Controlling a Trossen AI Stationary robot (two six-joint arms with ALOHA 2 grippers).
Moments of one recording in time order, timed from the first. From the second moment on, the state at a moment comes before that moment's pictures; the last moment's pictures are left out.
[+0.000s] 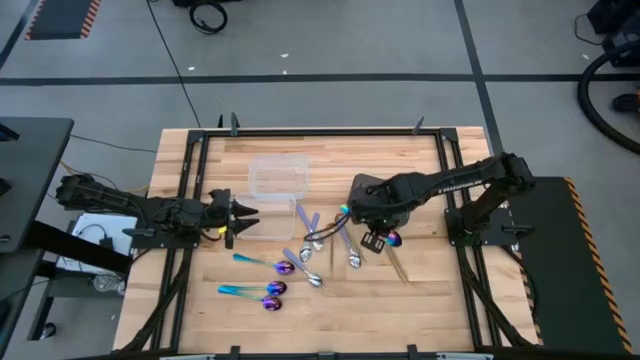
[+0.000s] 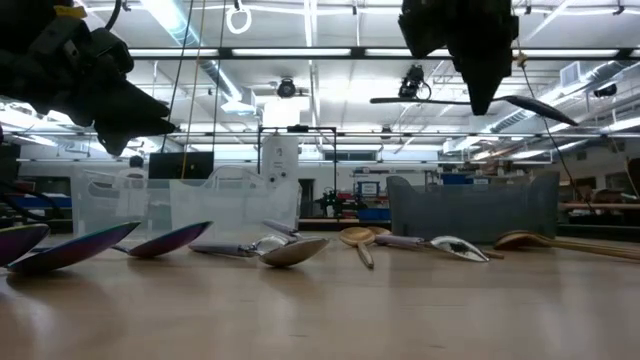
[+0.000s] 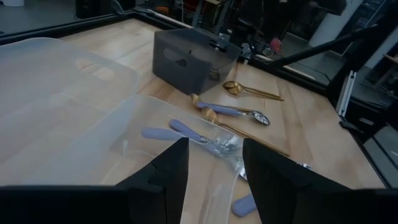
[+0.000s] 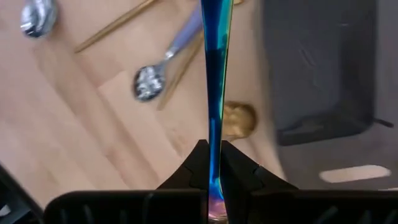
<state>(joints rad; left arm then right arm) -0.21 0.43 0.08 0.13 -0.37 -0.44 0.13 1.62 1.40 -1.23 -0.03 0.68</state>
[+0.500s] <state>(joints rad) -0.21 0.43 0.08 0.13 -0.37 -0.47 -0.06 1.62 1.40 -1.32 0.09 0.60</state>
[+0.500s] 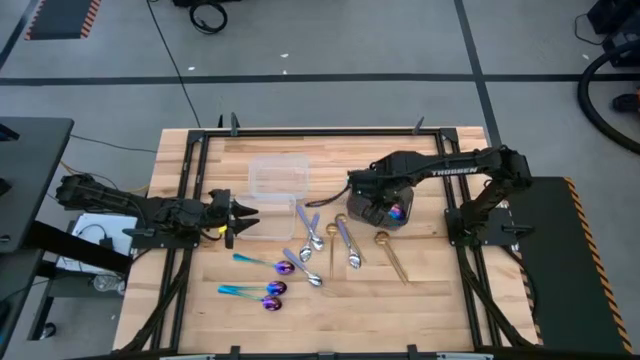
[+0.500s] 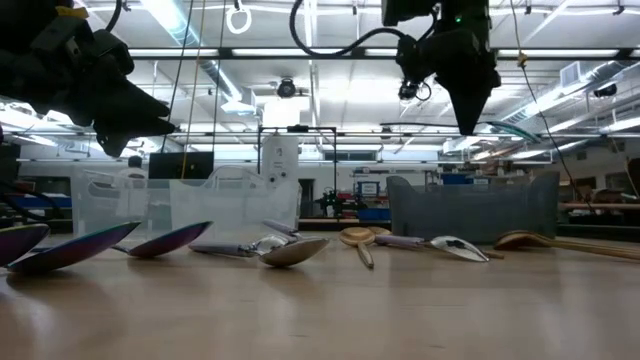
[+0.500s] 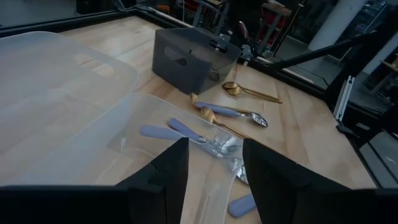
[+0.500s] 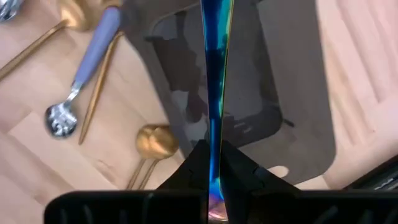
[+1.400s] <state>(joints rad) -0.21 0.43 0.08 0.11 -0.37 -0.49 -0.19 1.62 1.24 -1.15 0.13 0.52</state>
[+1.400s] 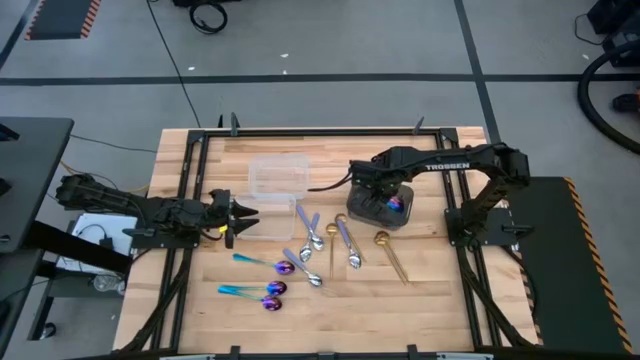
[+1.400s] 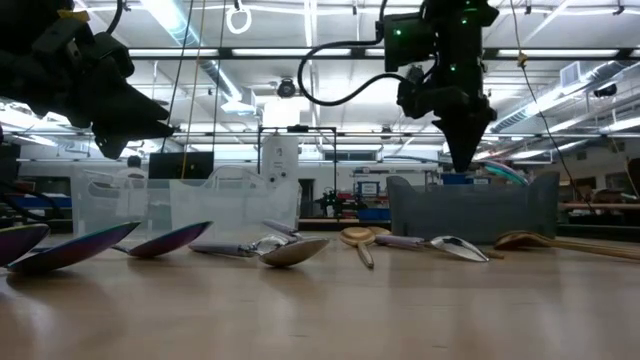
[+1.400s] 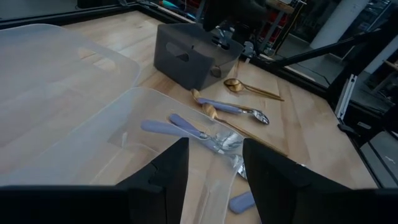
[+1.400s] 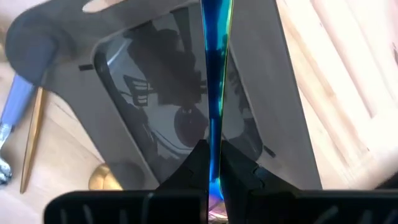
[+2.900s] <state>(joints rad) -0.21 0.43 0.08 0.10 -0.37 -0.49 -0.24 1.62 1.12 -1.08 0.04 0.55</state>
